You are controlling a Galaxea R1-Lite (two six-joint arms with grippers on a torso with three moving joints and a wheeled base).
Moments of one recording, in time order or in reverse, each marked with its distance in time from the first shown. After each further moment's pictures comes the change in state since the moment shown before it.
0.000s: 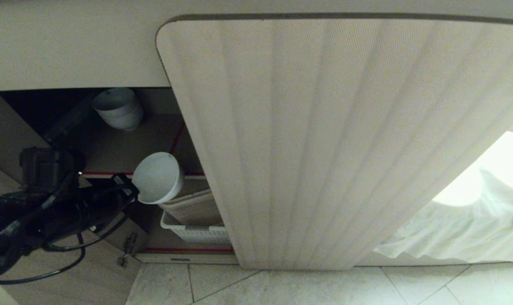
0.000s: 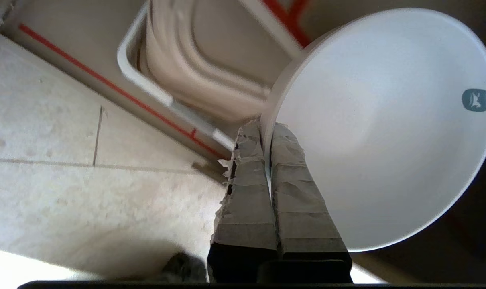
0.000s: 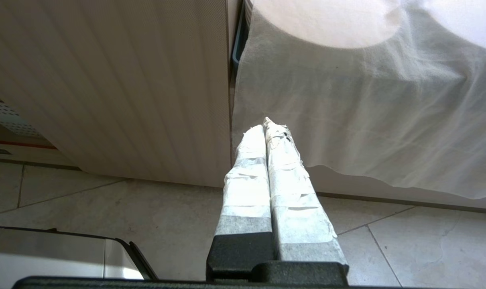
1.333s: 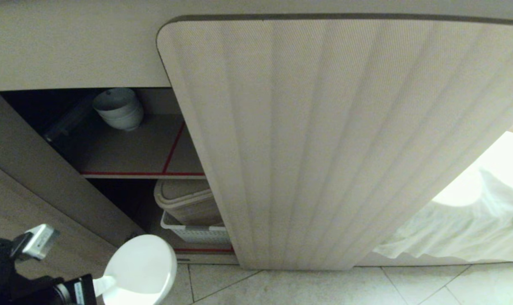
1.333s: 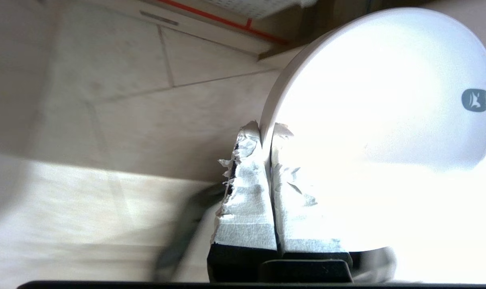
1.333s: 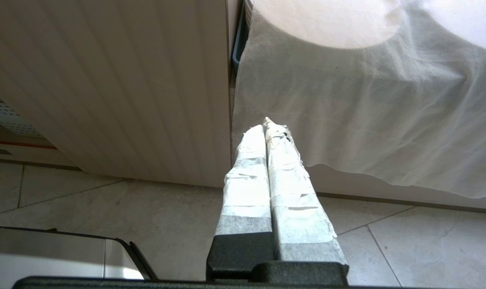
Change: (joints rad) left arm -0.142 -0.501 0.336 0.333 0.007 0.350; right arm 0.000 0.000 0.000 0.000 0.000 0.000
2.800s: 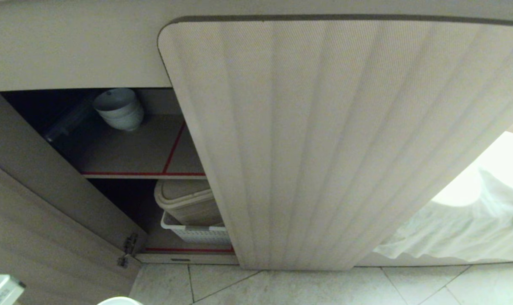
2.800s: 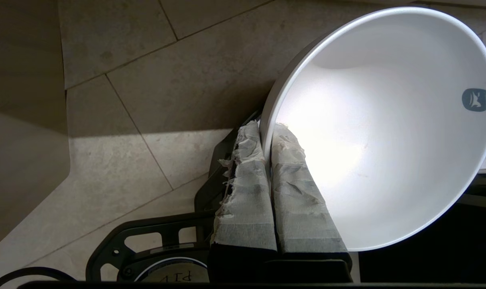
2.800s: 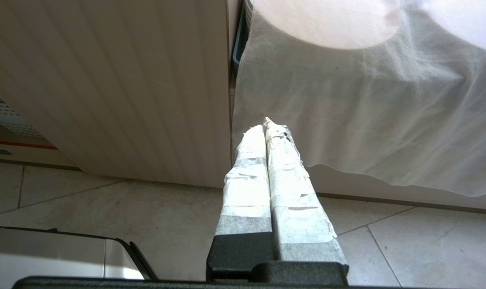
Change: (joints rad) left arm -0.096 -0.324 -0.080 0.499 -0.023 0.143; right arm 0.000 0.000 0.000 0.000 0.000 0.000
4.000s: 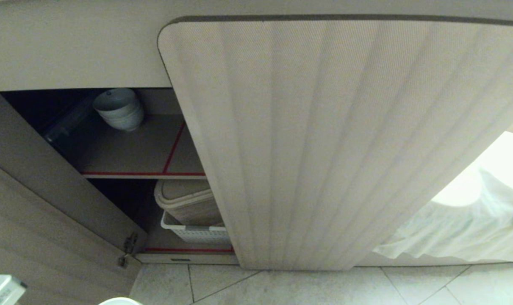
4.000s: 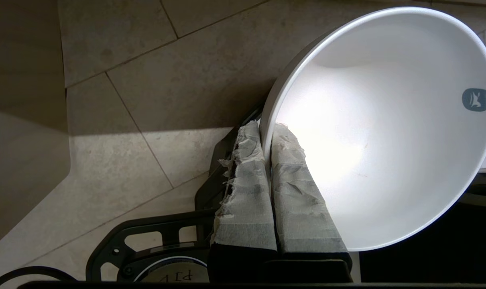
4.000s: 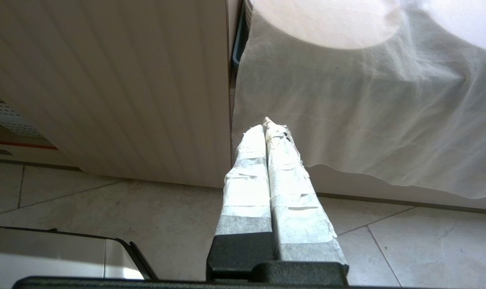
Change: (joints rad) left arm 0.000 0.005 0.002 0.000 0.000 0.000; right arm 0.000 0.000 0.000 0.000 0.000 0.000
